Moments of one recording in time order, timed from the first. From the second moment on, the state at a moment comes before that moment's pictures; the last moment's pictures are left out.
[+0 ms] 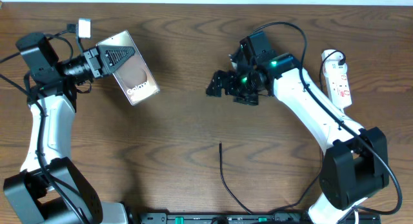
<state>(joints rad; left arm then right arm) 0.36 1.60 1.12 0.03 1.48 -0.51 0.44 1.83 1.47 -0.90 -0.45 0.55</state>
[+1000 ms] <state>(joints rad) 0.36 1.60 1.12 0.02 1.48 -0.51 0.74 1.91 1.33 -1.13 -0.20 0.83</state>
